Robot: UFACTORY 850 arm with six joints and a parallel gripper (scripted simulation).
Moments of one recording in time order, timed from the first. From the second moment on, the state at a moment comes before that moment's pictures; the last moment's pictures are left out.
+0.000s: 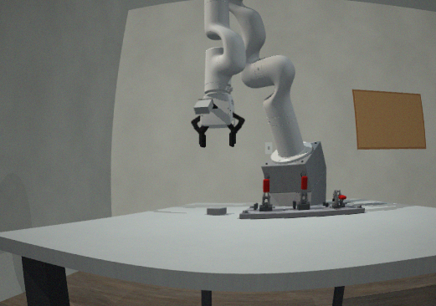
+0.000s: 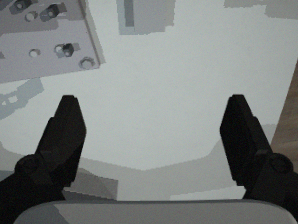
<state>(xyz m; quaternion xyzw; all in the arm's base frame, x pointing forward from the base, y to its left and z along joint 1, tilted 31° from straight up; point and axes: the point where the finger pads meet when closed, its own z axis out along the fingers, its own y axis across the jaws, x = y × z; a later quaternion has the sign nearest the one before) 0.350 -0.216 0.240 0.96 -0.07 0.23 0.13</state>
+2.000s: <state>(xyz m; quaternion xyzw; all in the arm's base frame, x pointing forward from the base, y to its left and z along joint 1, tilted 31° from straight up) 0.419 -0.257 0.107 0.96 -0.07 0.24 0.12</state>
